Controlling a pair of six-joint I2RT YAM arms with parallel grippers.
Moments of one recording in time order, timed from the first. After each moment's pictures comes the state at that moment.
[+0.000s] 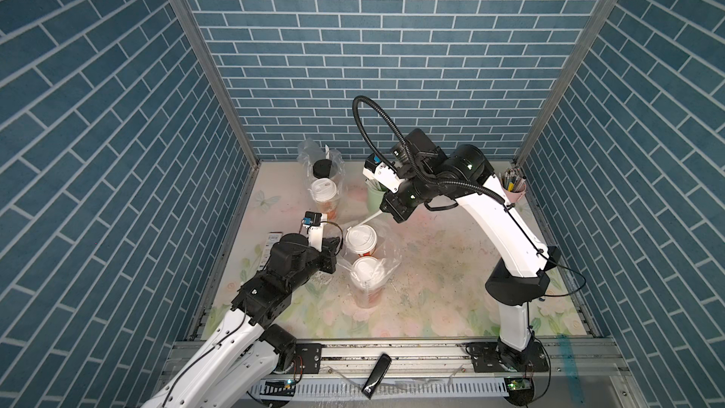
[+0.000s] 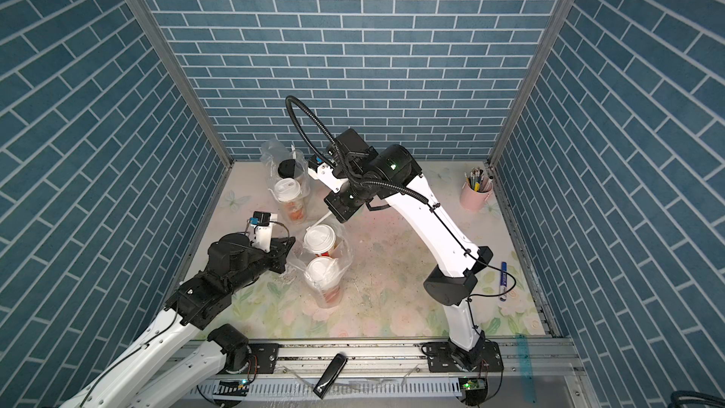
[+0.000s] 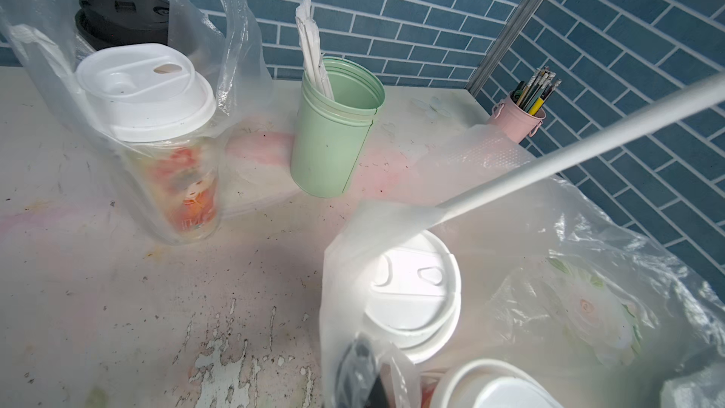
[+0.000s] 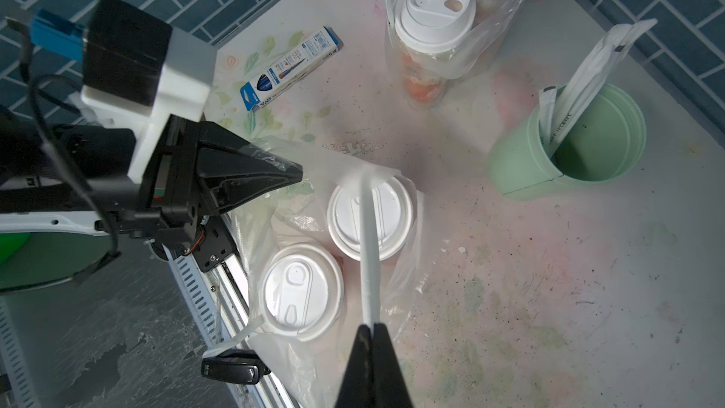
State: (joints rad) left arm -0.55 0.66 0.64 -0.40 0.03 -0.33; right arm 0.96 1.99 2.64 -1.60 -0.15 -0.03
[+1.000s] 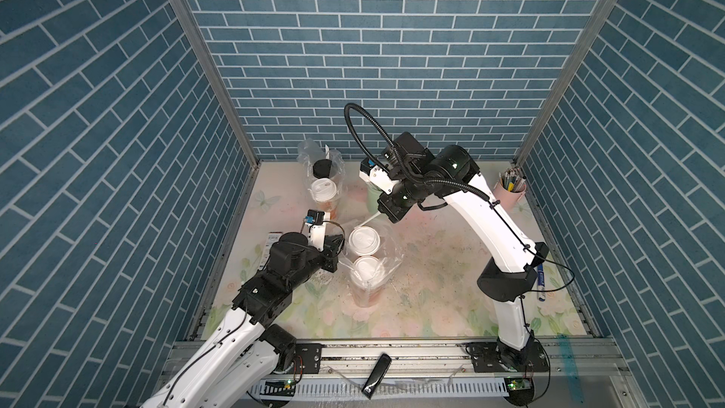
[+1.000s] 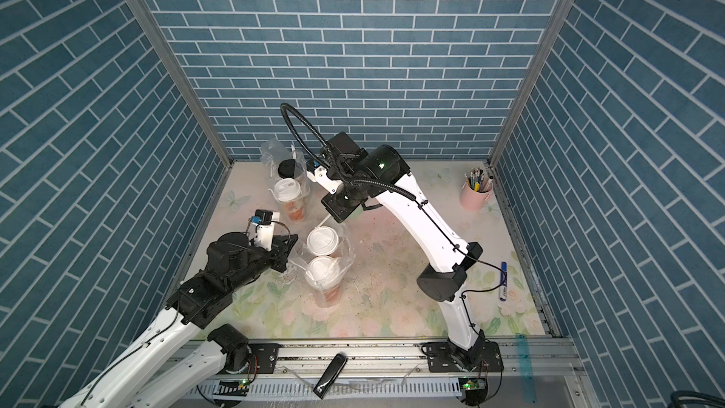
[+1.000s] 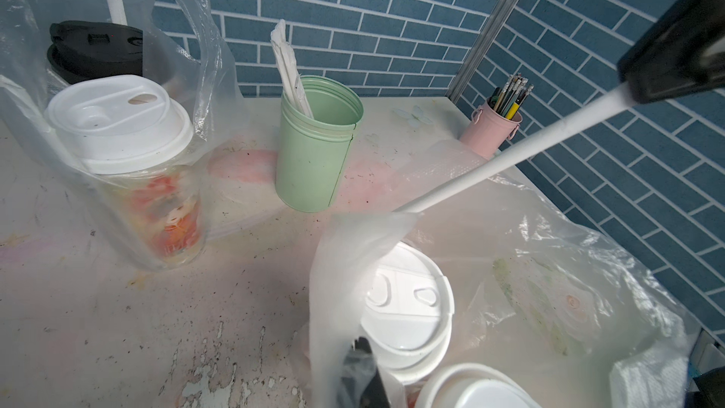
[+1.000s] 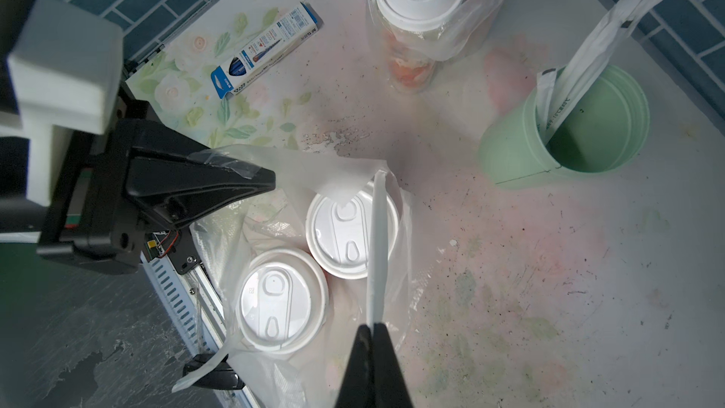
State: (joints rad) left arm -0.55 0.67 0.64 -0.34 0.06 -0.30; right arm 0.96 2.05 2.66 -1.63 -0.11 -0.03
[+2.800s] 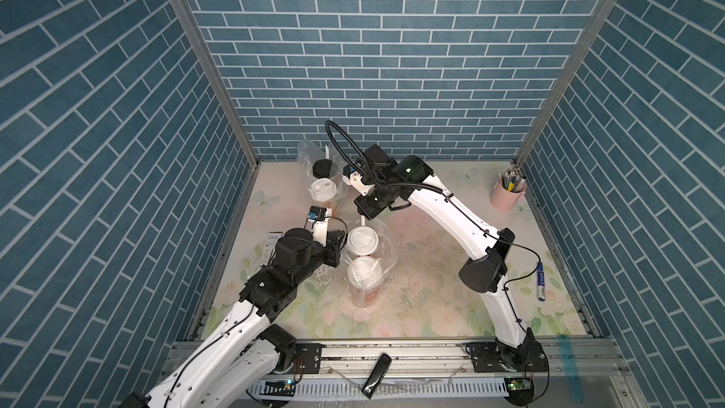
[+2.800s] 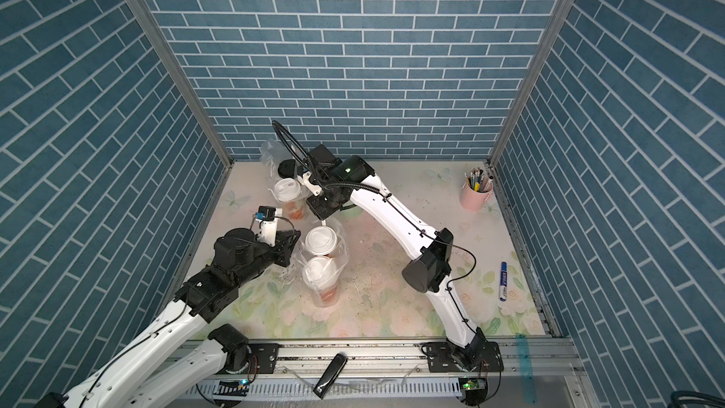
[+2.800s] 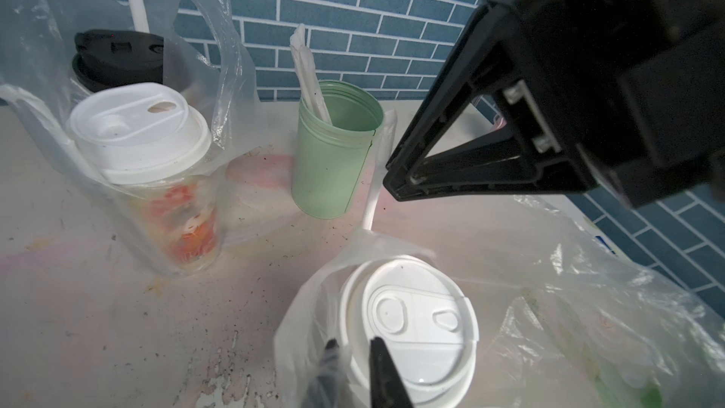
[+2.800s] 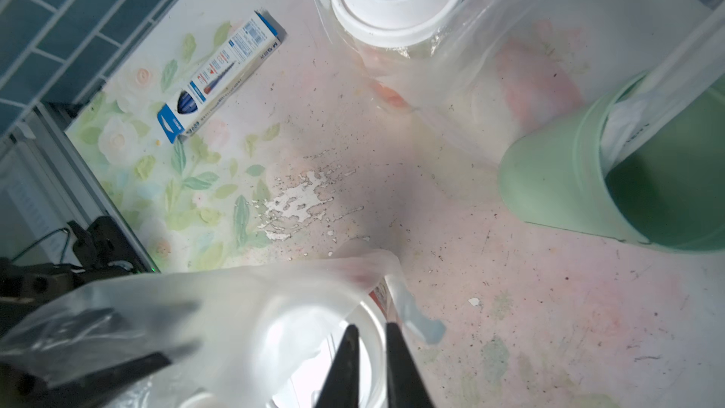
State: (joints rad) left arm -0.55 0.73 0.64 -0.29 0.01 -0.30; right arm 0.94 2.20 2.53 -1.36 -0.12 0.06
